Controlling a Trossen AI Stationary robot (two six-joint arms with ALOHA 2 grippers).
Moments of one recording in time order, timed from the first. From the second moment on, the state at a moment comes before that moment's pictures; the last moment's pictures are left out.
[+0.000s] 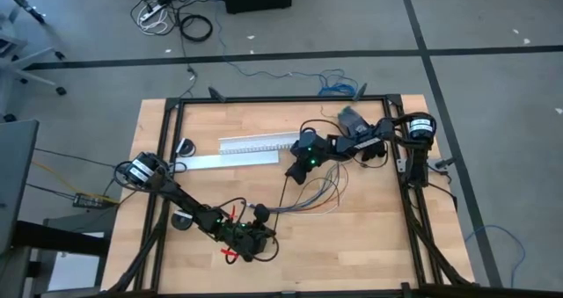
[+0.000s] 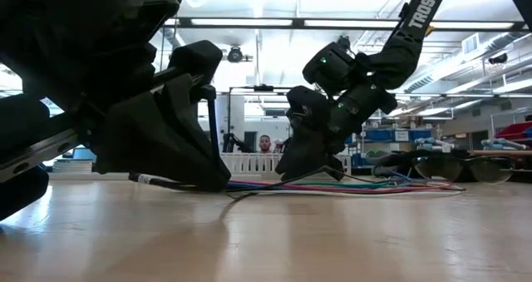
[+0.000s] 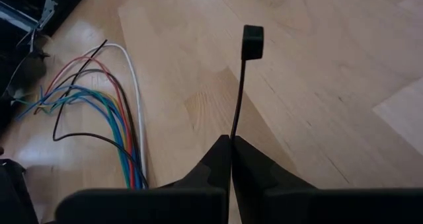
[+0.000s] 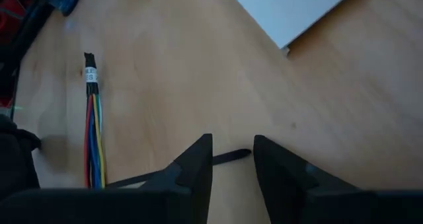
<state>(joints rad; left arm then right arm) -0.59 1.95 0.84 0.36 -0.51 0.30 -0.20 1.91 0.85 0.31 -0.32 0.57</state>
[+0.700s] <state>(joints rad) -0.59 1.95 0.84 0.36 -0.51 0.30 -0.15 1.91 0.84 0.34 -0.34 0.59</state>
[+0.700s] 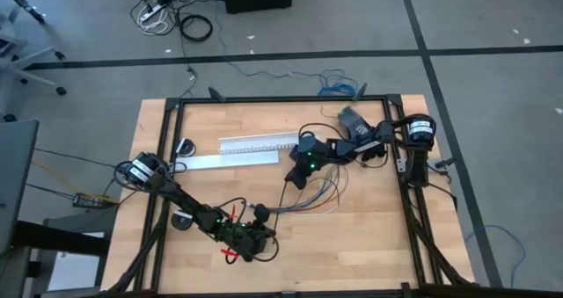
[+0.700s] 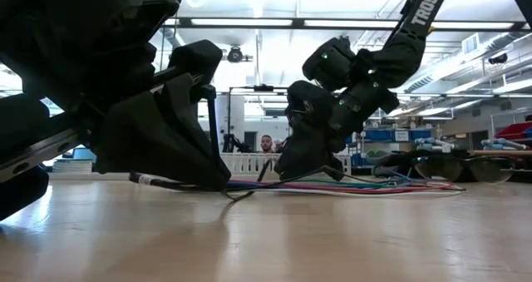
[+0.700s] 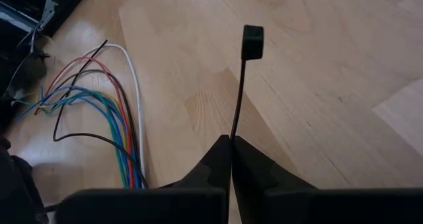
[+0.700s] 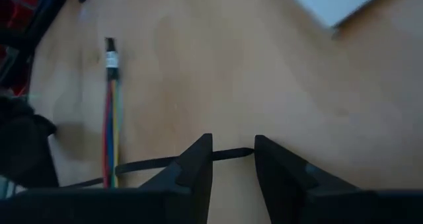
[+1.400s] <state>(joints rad) -0.58 1.95 0.84 0.36 -0.50 0.30 -0.09 1.92 0.84 0.54 -0.44 0.67</state>
